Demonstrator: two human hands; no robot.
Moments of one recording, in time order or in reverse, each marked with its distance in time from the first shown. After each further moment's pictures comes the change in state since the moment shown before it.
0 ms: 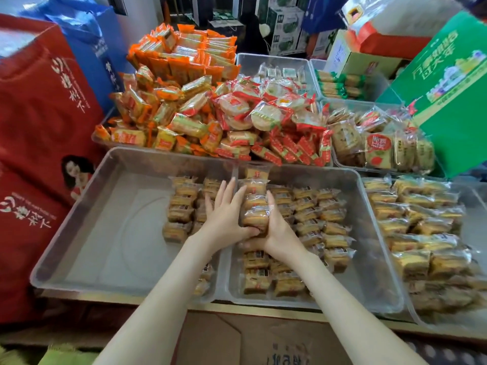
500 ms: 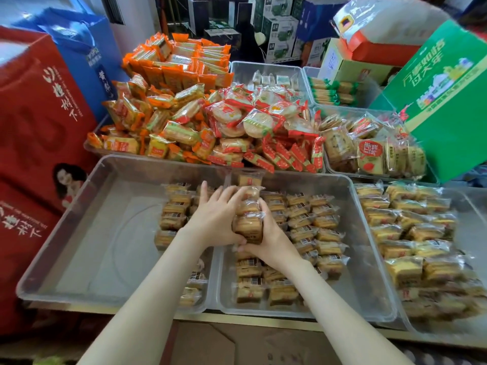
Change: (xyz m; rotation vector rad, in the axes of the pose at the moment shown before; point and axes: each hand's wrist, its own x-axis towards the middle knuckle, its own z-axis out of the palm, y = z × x) left_hand 0.013 0.002 -0.020 0.368 -0.012 0.155; right_hand 0.001 0.010 -0.004 -0.123 0.061 -0.050
